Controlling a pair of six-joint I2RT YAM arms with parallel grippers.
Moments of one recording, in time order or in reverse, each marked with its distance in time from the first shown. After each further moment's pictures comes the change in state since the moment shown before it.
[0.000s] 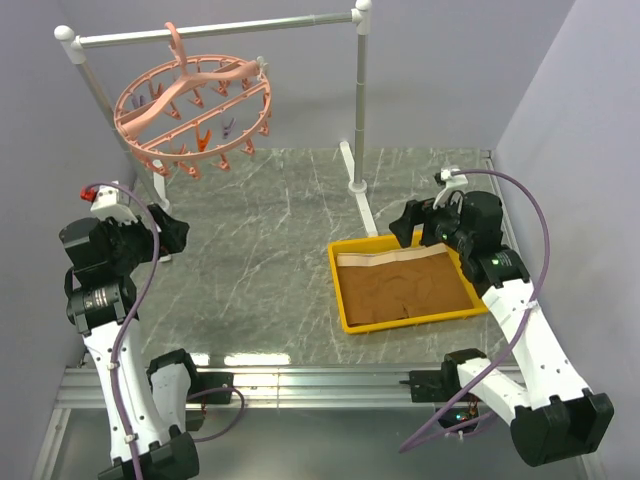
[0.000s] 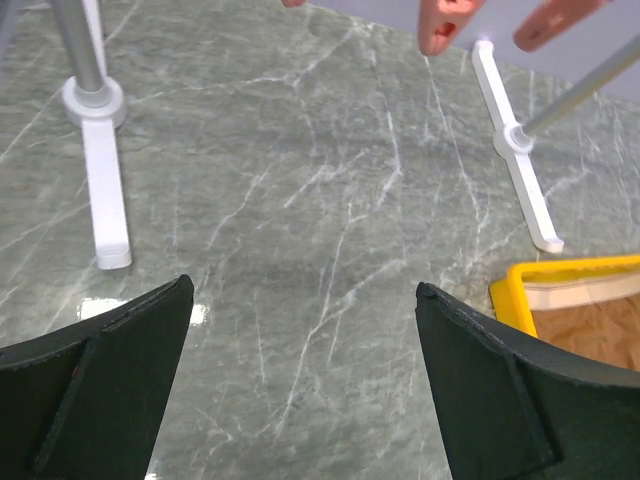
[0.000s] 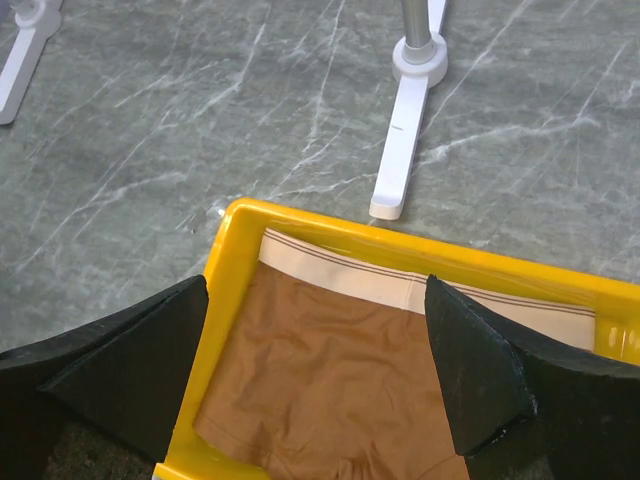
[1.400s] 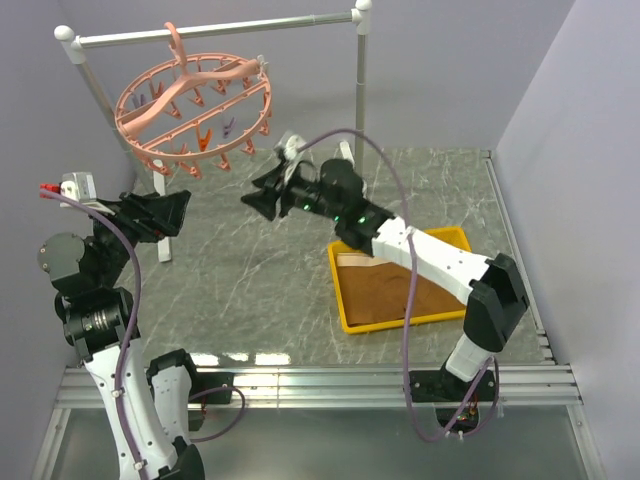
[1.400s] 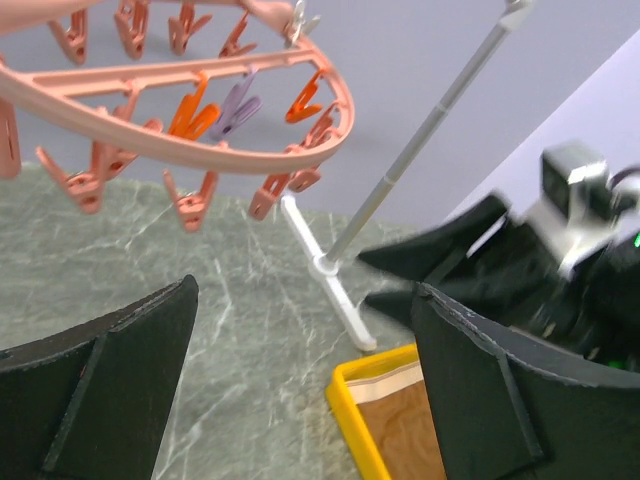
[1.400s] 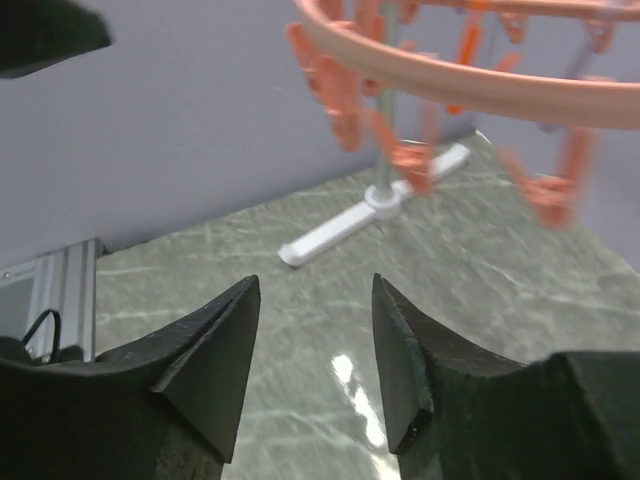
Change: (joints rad) left arm 0.000 -0.090 0.046 0.374 0.179 -0.435; right arm 0.628 0.724 0.536 0.631 -0.064 0.000
